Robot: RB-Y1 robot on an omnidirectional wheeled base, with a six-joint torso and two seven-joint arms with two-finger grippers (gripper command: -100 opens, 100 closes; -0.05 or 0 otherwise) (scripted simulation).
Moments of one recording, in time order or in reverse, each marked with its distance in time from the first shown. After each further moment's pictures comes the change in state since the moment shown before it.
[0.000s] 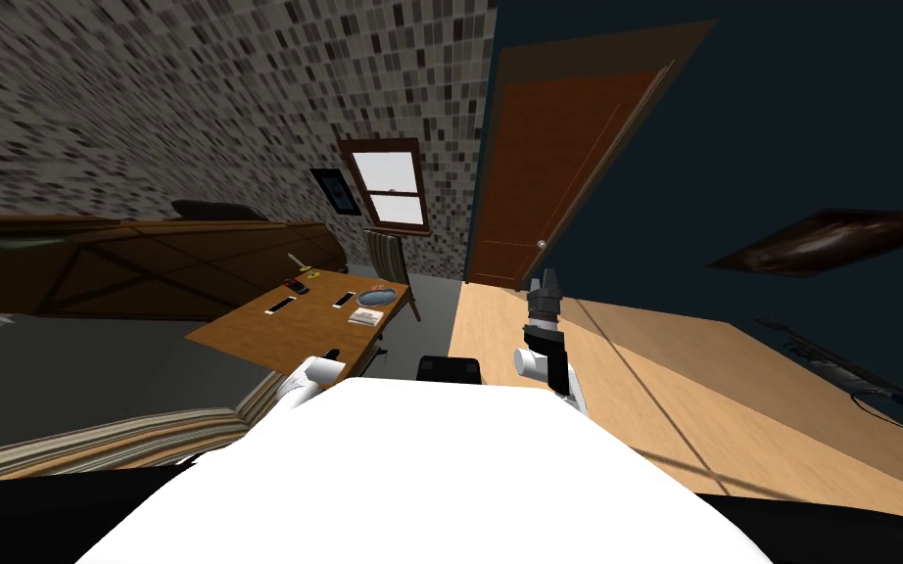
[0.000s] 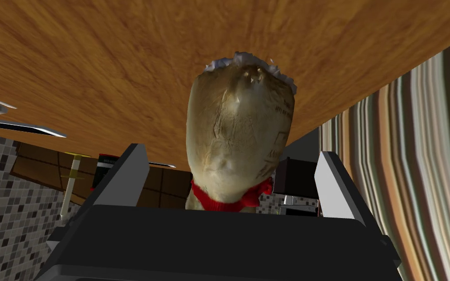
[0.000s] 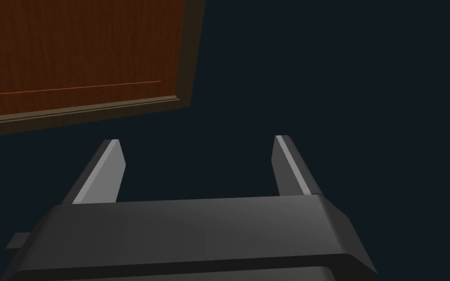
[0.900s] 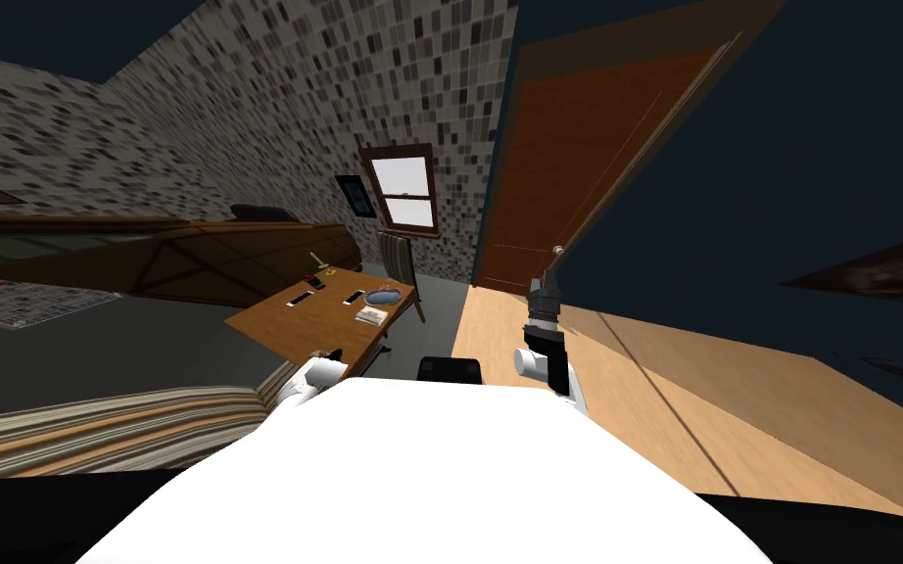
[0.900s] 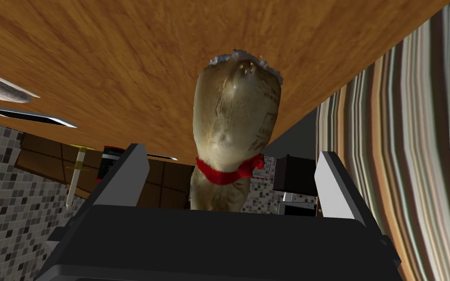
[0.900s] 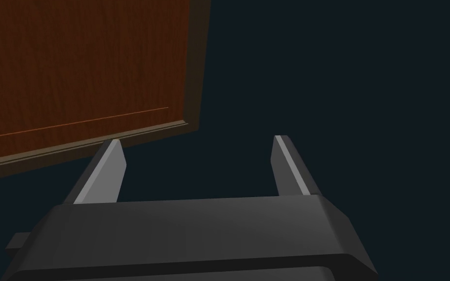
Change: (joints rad) left arm 0.083 -0.007 -0.049 -0.171 0.034 0.034 -0.050; right arm 0.000 0.000 0.000 0.000 0.000 0.000 0.000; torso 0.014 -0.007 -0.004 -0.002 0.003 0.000
